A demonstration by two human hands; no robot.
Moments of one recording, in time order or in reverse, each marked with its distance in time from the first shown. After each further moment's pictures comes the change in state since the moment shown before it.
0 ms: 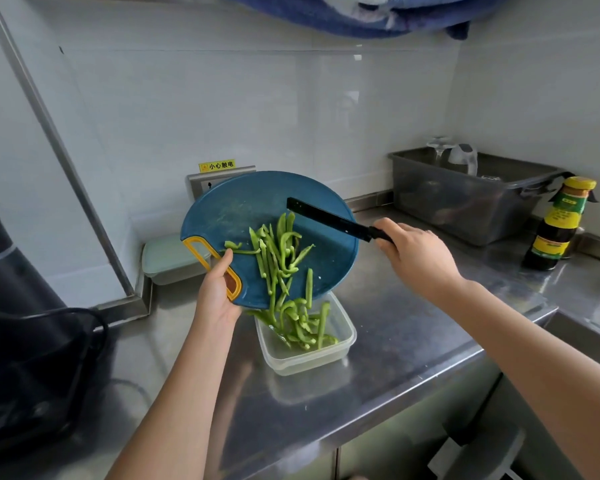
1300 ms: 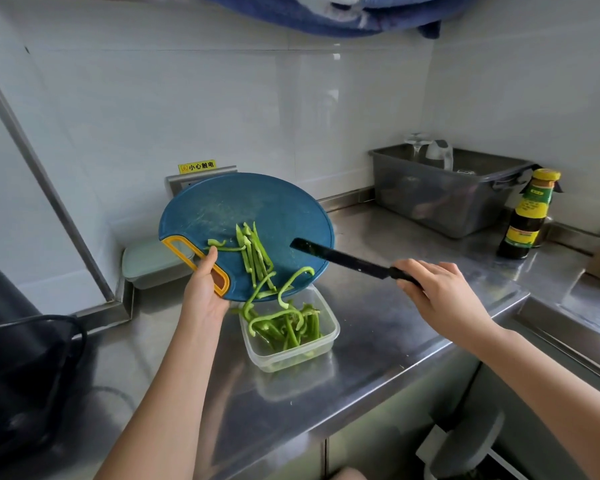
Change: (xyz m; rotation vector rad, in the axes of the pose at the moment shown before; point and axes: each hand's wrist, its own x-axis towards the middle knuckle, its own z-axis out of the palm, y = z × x) left_hand 0.006 -0.004 0.006 0.013 -0.009 -0.015; right_hand -0.080 0.039 0.002 0.012 0.070 -0.079
